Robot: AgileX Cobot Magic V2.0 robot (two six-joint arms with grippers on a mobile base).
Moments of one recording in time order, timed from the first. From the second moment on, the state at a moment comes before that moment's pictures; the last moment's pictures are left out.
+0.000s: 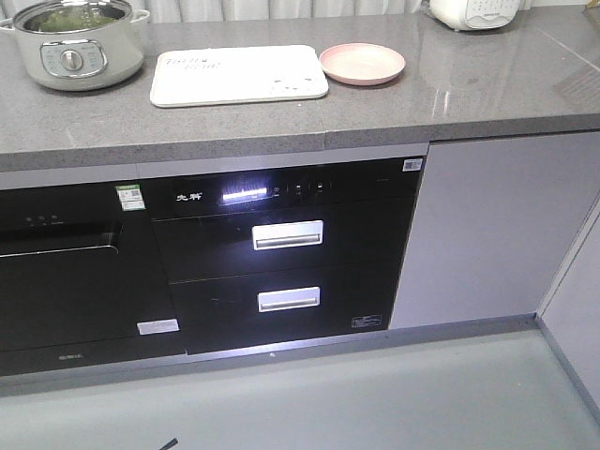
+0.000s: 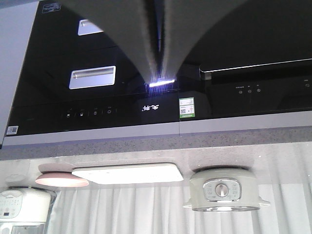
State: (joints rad) left arm -0.03 -0.01 0.03 -0.07 0.14 0.01; right arm 0.02 -0.01 0.03 -0.13 0.15 0.18
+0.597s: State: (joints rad) left arm -0.03 -0.01 0.03 -0.07 0.14 0.01; right arm 0.02 -0.01 0.03 -0.13 0.15 0.18
